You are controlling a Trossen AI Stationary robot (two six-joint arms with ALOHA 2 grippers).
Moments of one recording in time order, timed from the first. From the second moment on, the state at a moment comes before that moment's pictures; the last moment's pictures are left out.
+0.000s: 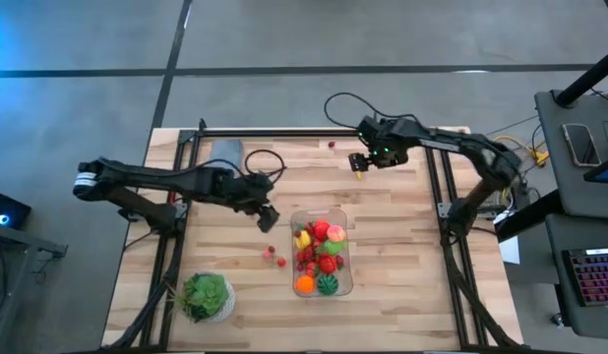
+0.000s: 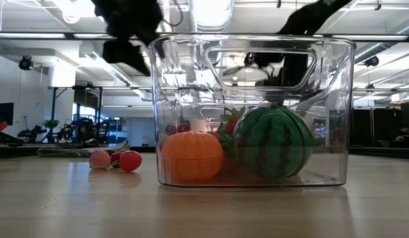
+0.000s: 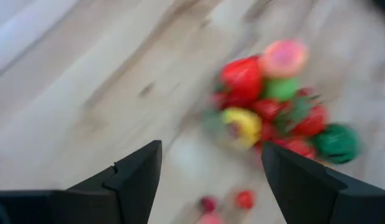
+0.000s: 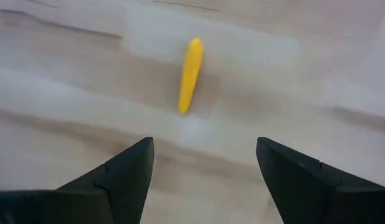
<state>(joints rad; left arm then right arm) -0.02 1.29 1.08 -0.68 -0.12 -0.68 -0.58 1.61 1.16 -0.91 -0.01 0.74</state>
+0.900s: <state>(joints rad) 0.07 1.24 1.01 -0.88 -0.16 -0.62 -0.61 2.01 1.36 -0.92 -0.03 0.60</state>
